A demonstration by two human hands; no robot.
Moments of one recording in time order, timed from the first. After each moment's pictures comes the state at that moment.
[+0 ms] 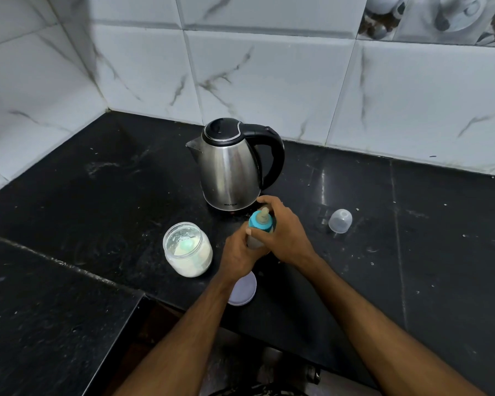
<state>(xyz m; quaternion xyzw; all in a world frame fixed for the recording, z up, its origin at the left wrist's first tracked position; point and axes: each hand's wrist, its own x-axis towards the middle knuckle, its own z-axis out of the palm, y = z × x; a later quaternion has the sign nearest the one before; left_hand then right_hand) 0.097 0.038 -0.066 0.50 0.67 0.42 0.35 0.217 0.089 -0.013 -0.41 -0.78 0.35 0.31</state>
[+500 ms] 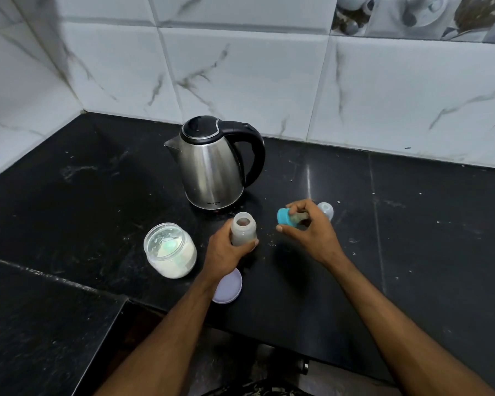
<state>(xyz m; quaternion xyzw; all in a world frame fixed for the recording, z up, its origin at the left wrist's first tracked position) 0.093 0.038 -0.074 0.50 0.65 0.46 0.34 0.301 0.099 -0.028 -0.45 -0.69 0.42 0.39</state>
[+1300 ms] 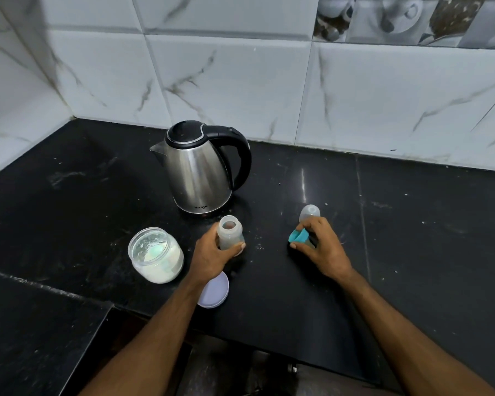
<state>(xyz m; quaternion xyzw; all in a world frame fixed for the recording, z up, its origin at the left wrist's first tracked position) 0.092 0.040 -0.078 0.50 0.65 0.46 0.35 0.362 0.107 -0.071 -0.47 -0.76 0.32 0.32</state>
